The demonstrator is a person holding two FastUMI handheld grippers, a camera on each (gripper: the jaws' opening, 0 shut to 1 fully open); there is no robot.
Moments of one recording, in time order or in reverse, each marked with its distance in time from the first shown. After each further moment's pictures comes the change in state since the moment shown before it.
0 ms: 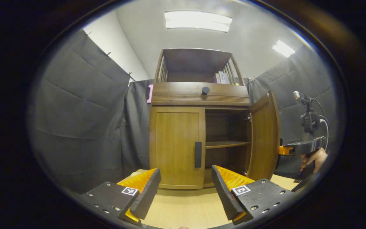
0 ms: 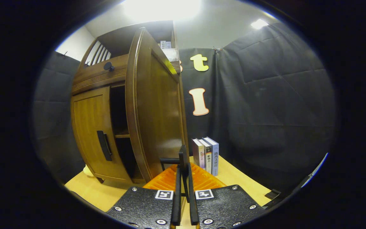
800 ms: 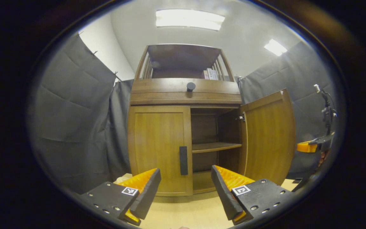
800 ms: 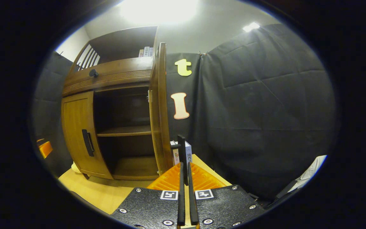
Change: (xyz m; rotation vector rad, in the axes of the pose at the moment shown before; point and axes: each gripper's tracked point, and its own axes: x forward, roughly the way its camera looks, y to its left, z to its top) left arm 0.018 -0.015 -0.004 0.027 0.001 -0.126; right arm -0.049 -0.077 0.006 -0.028 -0.044 -0.109
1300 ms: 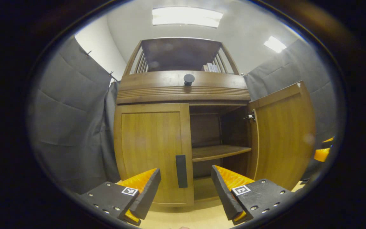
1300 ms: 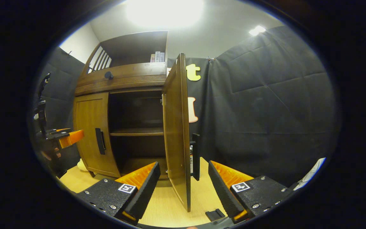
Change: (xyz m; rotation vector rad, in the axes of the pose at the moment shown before) left arm 0.024 0.003 -0.002 0.018 0.002 0.011; right arm -0.024 0.024 -0.006 -0.023 -0.036 0.078
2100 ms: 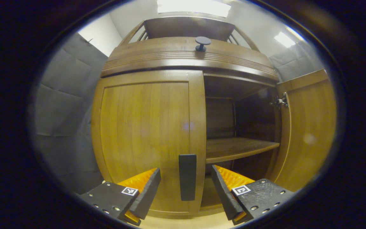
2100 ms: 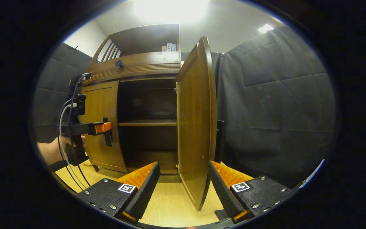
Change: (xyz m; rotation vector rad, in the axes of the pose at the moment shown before) left arm 0.017 0.004 -0.031 -0.043 0.128 0.033; right arm 0.023 0.038 -0.028 -0.021 0.063 0.087
